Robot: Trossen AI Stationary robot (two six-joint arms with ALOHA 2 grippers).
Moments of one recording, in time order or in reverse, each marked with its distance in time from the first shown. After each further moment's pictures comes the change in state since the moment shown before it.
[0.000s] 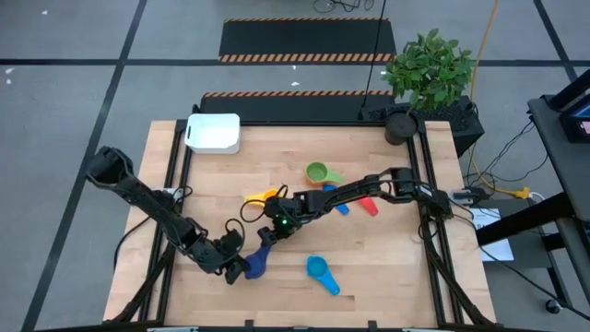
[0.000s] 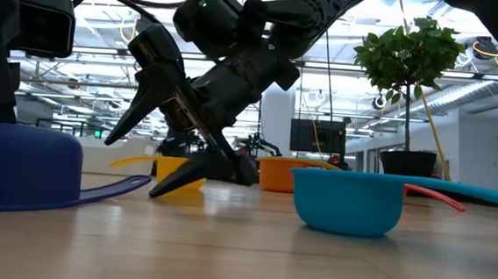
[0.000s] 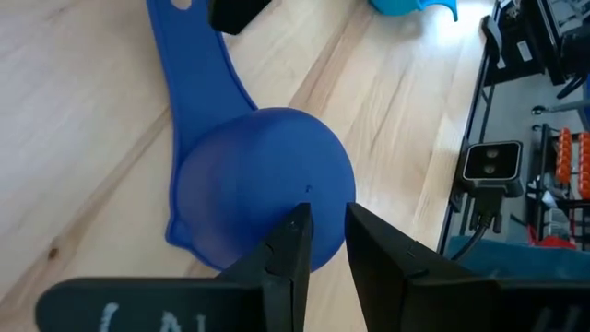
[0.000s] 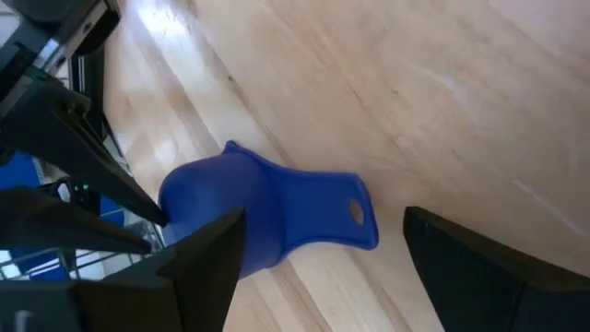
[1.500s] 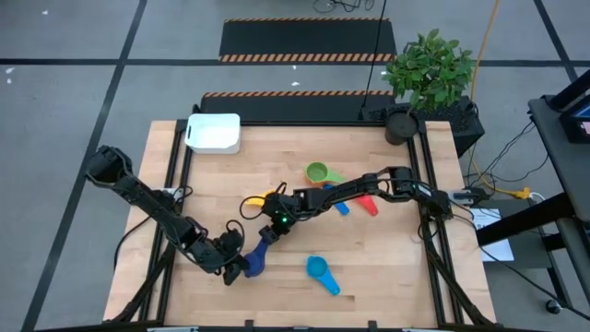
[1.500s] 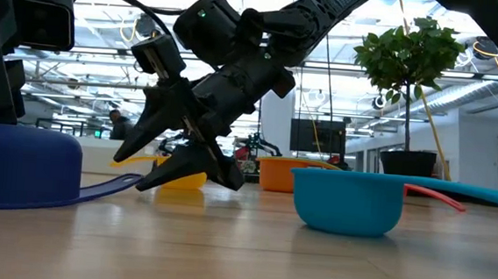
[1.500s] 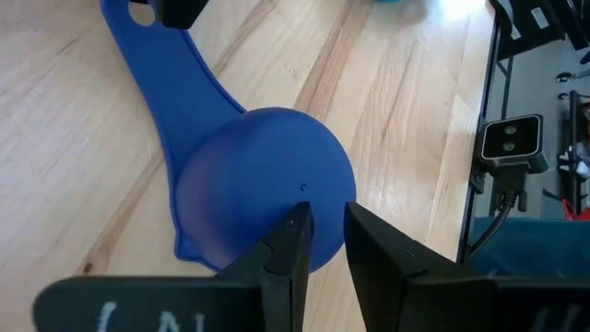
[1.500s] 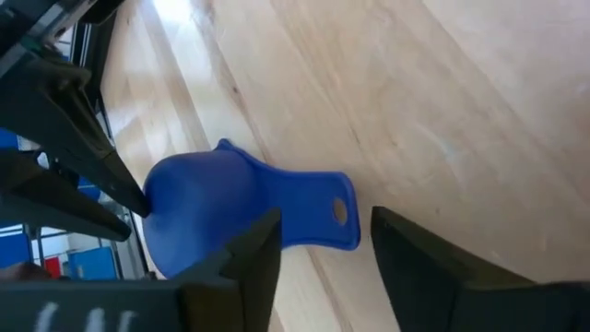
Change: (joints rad) left arm -0.003 0.000 -0.001 -0.064 0.015 0.104; right arm -0.037 0.003 -0.003 0.043 -0.005 -0.184
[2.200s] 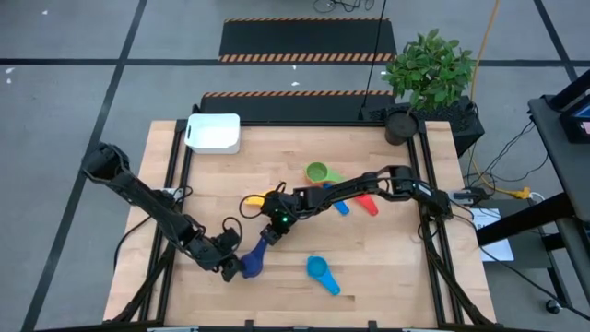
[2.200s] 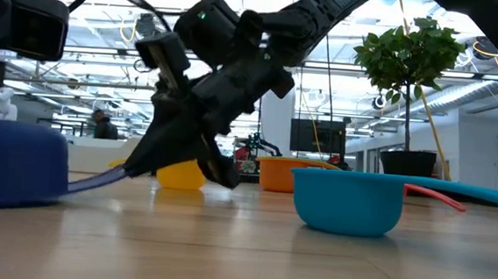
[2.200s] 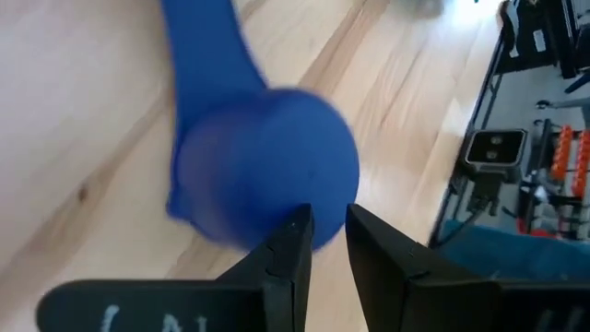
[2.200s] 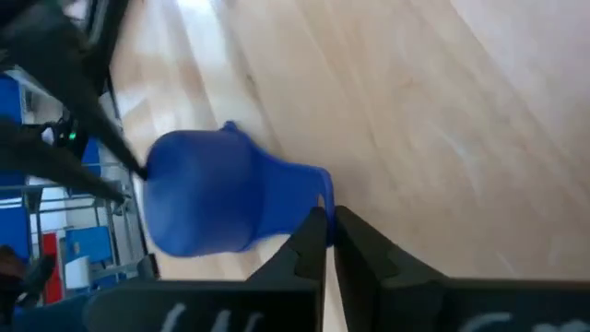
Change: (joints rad) left arm 0.000 -0.086 -0.006 -0.023 0.068 -0.190; right arm -0.013 -0.008 0.002 -0.008 -0.025 -0.081
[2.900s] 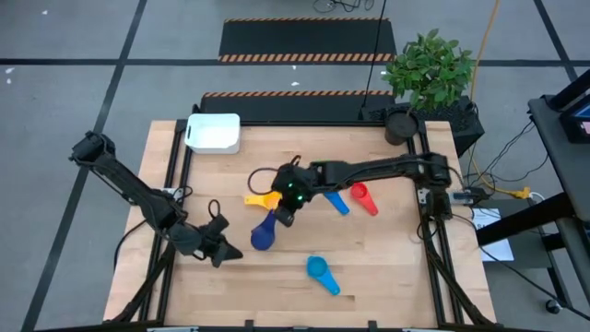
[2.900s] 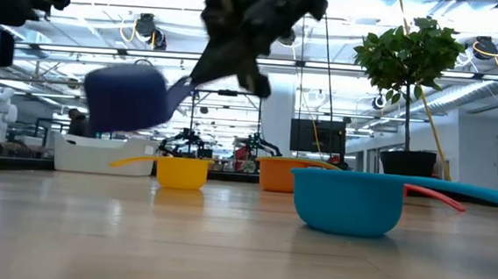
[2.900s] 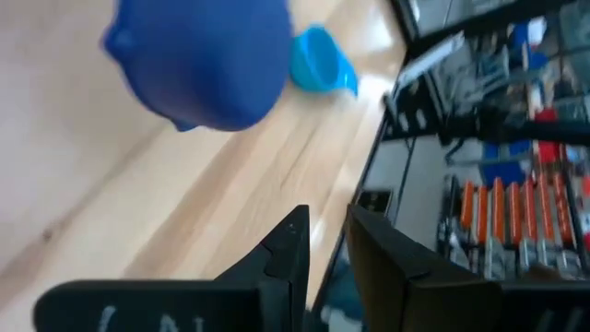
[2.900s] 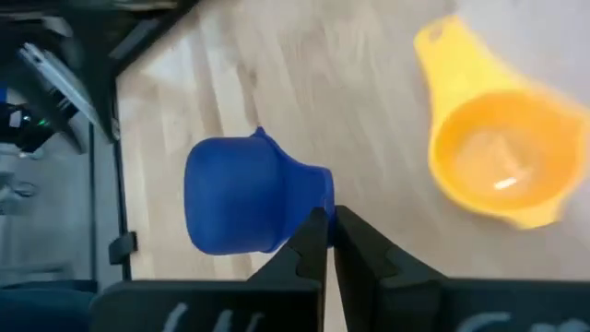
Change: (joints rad) left arm 0.001 -0.301 0.001 -0.040 -0.170 -0.005; right arm -0.055 -0.321 -0.001 -0.348 0.172 -0.327
